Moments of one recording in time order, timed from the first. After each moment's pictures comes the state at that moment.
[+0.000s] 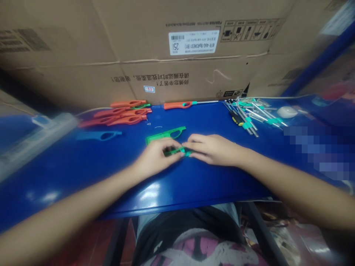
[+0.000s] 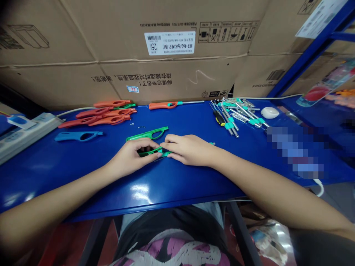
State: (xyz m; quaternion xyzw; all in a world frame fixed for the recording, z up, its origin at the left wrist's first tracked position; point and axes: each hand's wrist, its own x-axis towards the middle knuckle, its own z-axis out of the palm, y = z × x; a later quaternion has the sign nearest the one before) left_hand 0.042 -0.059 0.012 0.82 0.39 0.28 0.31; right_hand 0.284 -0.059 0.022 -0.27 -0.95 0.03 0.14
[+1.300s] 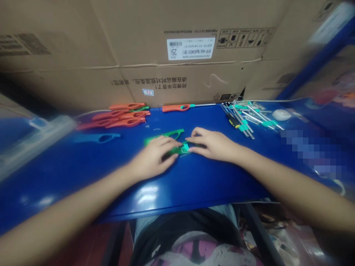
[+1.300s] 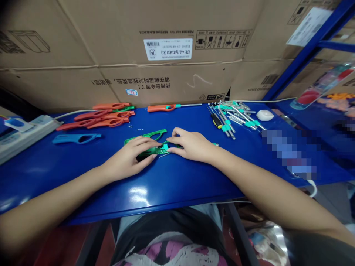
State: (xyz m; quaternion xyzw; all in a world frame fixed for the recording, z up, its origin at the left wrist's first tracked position) left_hand 0.031 -0.053 0.014 0.92 0.29 0.21 0.13; right_hand 0.291 -0.051 0.022 -0.42 -0.89 0.08 0.12
